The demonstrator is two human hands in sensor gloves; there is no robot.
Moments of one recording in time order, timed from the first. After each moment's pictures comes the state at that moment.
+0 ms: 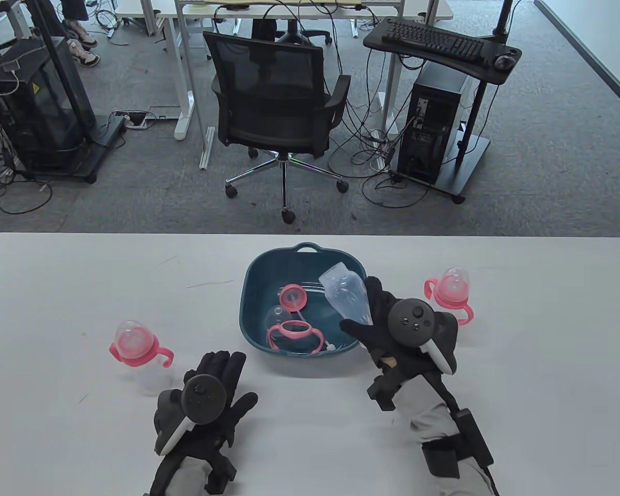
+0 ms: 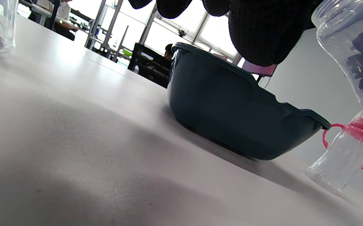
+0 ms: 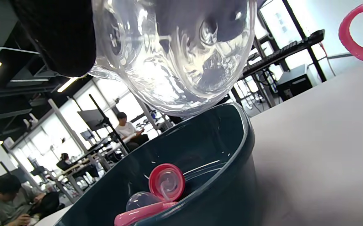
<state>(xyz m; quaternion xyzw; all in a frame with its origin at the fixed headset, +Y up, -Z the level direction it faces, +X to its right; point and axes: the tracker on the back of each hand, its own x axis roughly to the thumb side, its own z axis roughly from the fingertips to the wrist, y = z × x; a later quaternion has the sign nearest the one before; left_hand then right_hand) -0.202 -0.733 -0.323 -0.02 -0.05 0.23 0.97 0.125 -0.635 -0.418 0.07 -0.06 0.95 0.30</state>
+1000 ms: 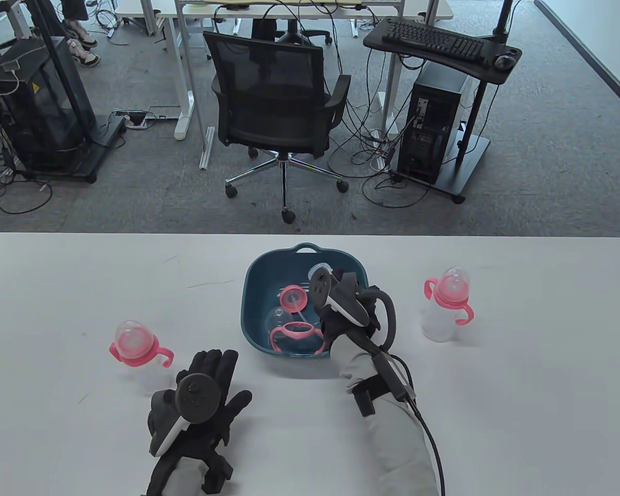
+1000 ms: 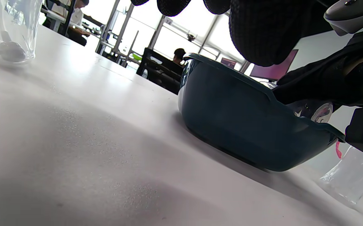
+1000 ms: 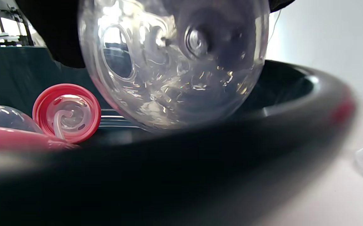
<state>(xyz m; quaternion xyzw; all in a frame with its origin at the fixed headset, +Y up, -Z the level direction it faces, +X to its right) -0.212 -0.729 -0.322 -0.02 -0.02 0.23 0.97 0.040 -0.677 -0.493 -0.02 0.02 1.00 0.01</state>
